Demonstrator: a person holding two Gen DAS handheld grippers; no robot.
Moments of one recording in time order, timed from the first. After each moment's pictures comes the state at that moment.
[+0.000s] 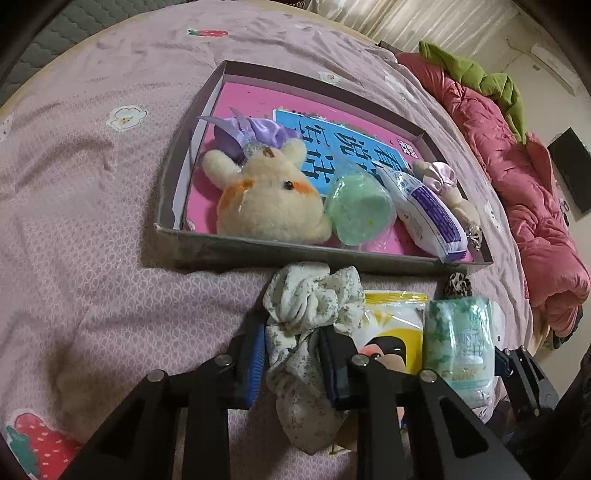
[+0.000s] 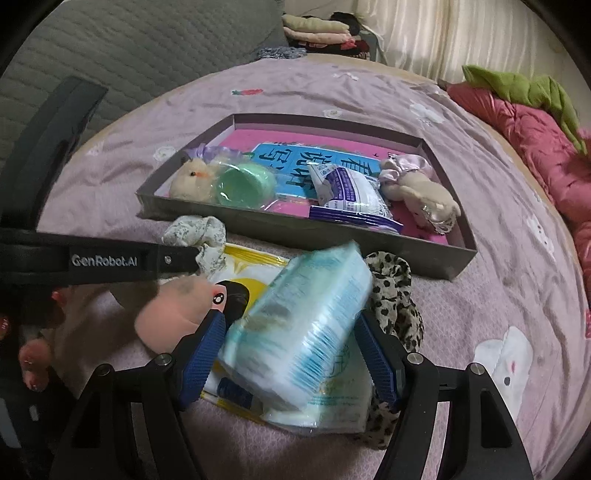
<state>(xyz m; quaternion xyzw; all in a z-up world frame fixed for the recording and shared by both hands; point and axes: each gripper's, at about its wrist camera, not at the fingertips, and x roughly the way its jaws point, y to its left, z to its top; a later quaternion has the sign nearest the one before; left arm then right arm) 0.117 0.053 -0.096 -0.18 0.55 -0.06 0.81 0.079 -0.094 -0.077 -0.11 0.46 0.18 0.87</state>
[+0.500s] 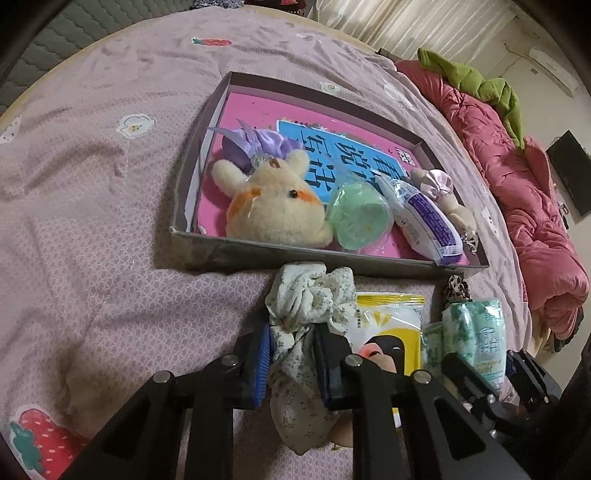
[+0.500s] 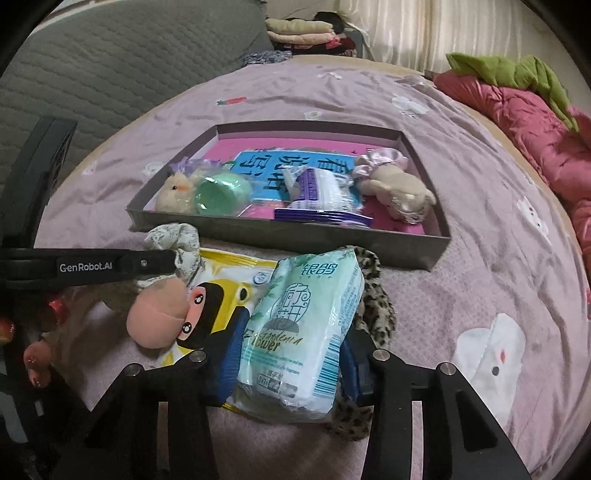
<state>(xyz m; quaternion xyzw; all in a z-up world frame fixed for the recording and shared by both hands) 0.105 0.060 -0.088 -0.18 0.54 -0.05 0.82 0.078 -0.131 -0.061 -0.05 0.46 0.17 0.87</state>
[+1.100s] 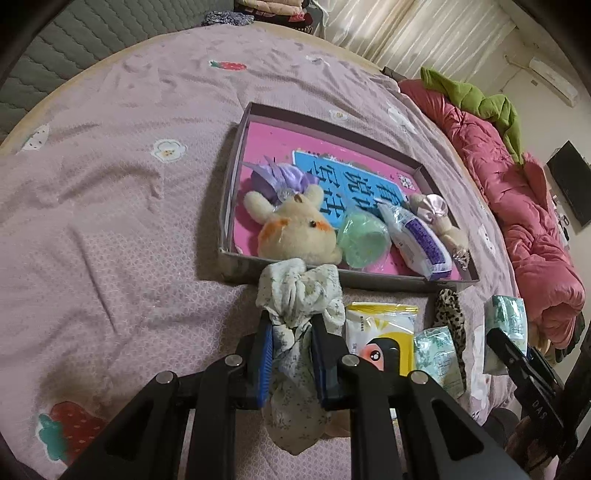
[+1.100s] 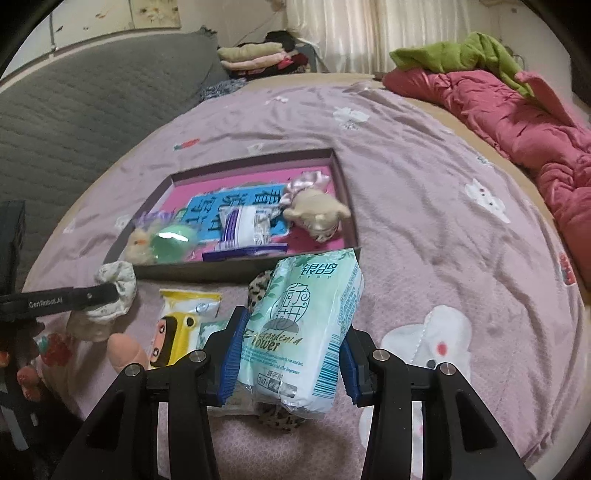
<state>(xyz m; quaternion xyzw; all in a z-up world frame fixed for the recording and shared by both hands) 0.088 0.080 -0.060 -0.19 0.51 -0.03 0.84 0.076 -0.189 -0.030 0.01 0.43 0.12 0.90</state>
